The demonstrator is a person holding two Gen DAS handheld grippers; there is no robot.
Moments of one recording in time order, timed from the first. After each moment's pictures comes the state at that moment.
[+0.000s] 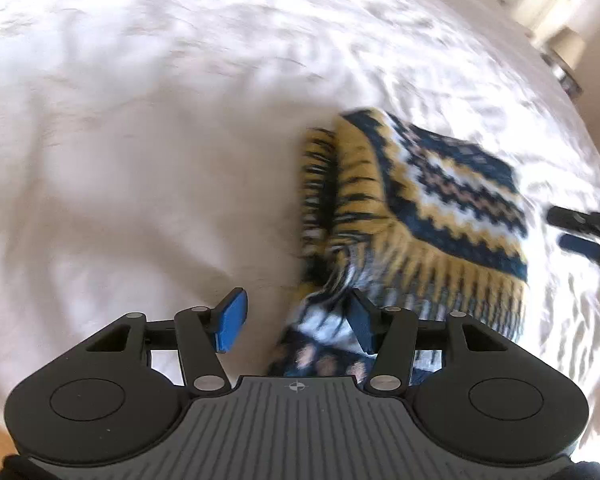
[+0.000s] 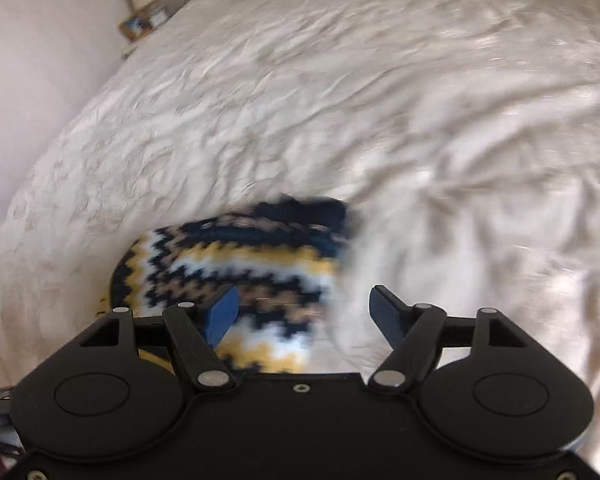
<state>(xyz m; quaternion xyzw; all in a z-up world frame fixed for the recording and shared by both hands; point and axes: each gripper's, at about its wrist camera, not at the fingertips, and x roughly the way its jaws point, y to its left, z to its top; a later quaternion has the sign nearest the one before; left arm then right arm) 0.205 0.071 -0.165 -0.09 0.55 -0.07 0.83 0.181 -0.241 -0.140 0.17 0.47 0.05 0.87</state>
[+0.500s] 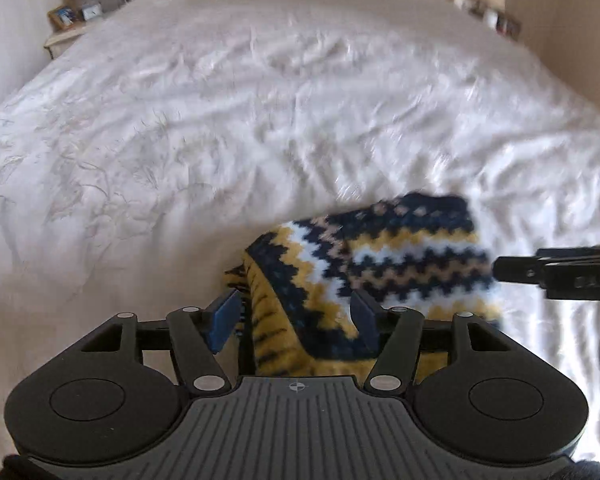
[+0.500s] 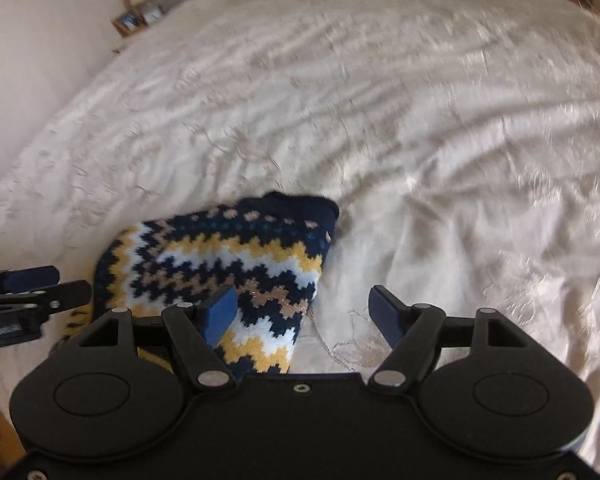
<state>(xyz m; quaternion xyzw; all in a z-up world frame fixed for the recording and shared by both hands) 0.240 -0.007 -0.137 0.08 0.48 -0.15 0.86 0.183 -0.223 -0.147 0.13 0.48 0.03 0.87</state>
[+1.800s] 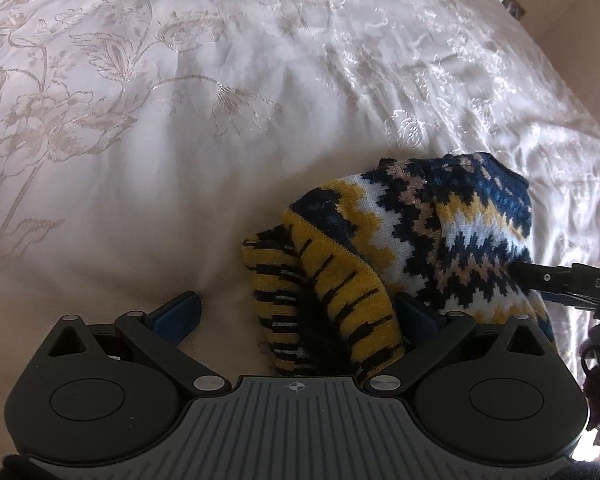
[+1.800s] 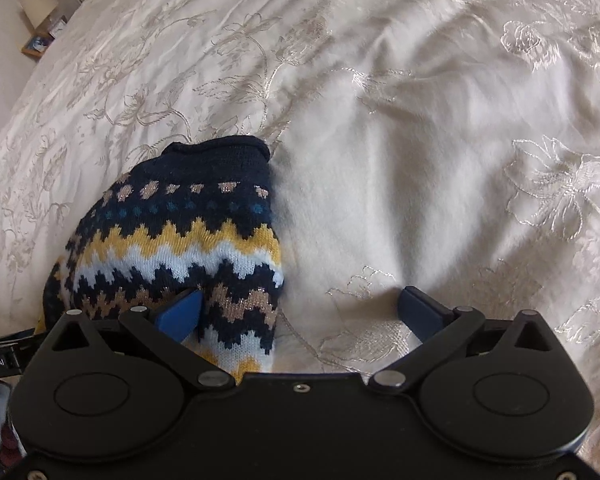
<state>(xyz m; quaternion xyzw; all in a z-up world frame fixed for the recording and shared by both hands) 0.293 0.052 -0.220 -0.03 0.58 -0.22 0.79 0.210 -0.242 -0.218 0.24 0.54 -0.05 0.80</state>
